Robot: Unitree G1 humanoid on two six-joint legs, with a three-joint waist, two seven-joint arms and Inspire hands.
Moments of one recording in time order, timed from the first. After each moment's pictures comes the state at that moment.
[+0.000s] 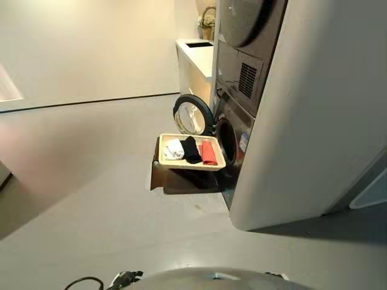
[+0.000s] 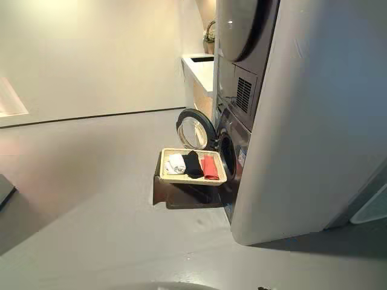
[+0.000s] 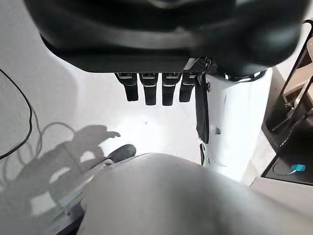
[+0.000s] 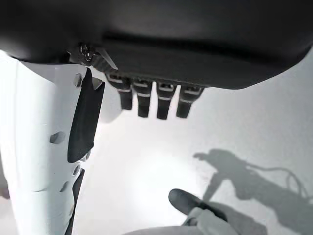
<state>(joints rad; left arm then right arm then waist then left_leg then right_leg) 0.09 0.22 -0.36 1.34 0.06 -0.13 0.01 0.13 -0.26 0.21 1.31 -0.05 -0.11 -0.16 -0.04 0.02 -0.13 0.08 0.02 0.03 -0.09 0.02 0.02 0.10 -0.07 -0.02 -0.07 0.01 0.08</state>
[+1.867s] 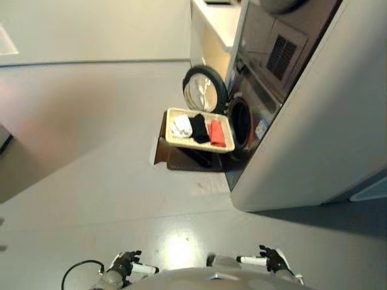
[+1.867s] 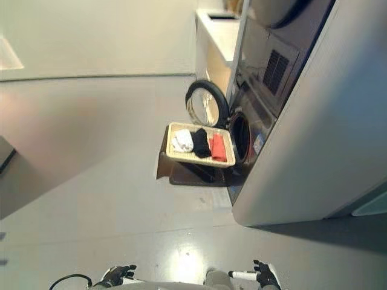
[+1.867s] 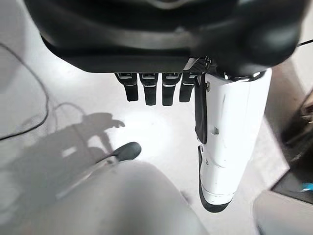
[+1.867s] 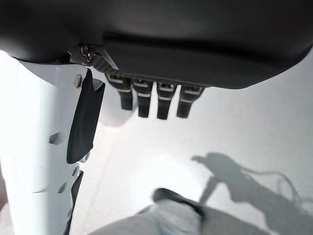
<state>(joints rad) -0.03 0.21 -0.33 1.39 0.02 -0.13 0.02 0.00 -0.24 0.11 1.32 0.01 -0.15 -0.16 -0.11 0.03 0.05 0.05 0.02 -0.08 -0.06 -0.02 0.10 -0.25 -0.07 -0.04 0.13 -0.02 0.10</state>
